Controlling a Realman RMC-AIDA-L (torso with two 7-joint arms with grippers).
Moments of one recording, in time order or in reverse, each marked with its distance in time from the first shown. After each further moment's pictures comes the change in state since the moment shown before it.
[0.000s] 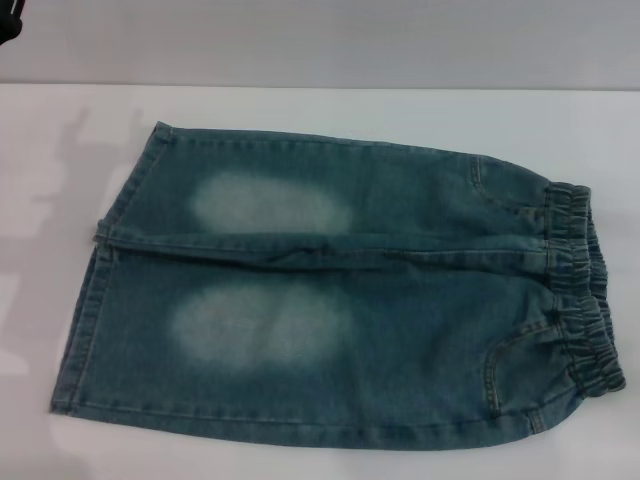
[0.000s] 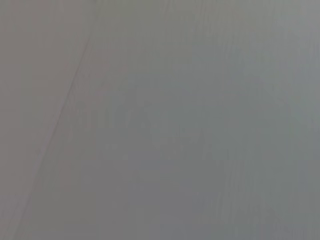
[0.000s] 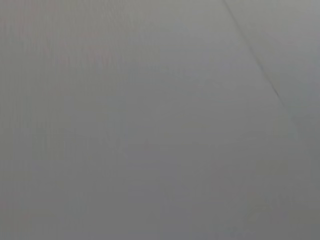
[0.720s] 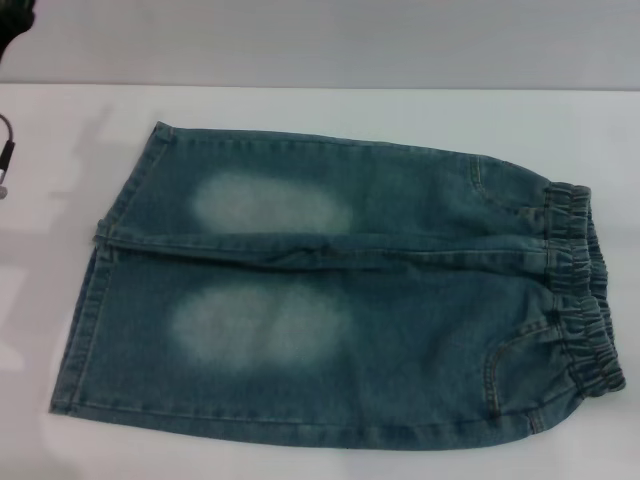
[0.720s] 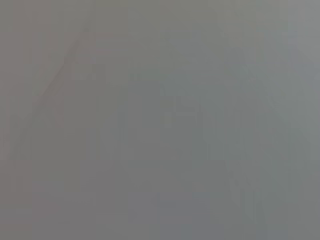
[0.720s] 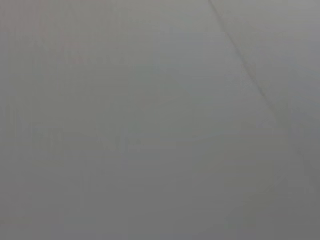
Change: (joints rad) left arm 0.018 0.018 0.098 0.037 0.005 0.006 -0.181; right arm -0.039 0.002 0.000 -0.010 0.001 -0.013 0.049
